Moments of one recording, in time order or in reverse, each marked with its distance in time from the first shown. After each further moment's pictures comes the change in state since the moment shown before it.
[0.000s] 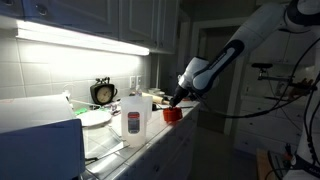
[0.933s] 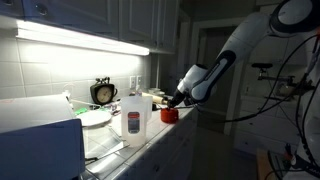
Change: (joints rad) arm 0.129 0.127 -0.166 0.026 -0.046 0.214 0.217
